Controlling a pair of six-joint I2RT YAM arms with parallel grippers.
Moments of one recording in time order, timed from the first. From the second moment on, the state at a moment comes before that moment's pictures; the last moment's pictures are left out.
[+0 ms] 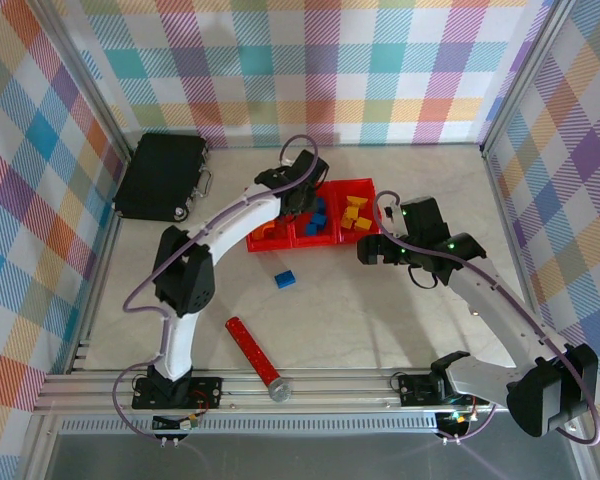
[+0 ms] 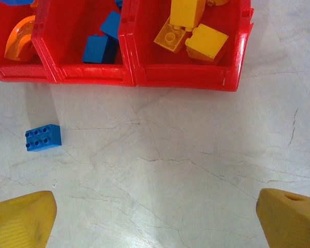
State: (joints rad) left arm -0.66 2.09 1.90 -0.81 -0.33 -0.64; right arm 0.41 1.13 0.98 -0.74 -0.11 0.28
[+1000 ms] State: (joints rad) left arm -0.62 2.15 1.96 -0.75 -0.21 -0.44; right arm 0.41 1.08 0.98 -0.77 -0.11 0.28
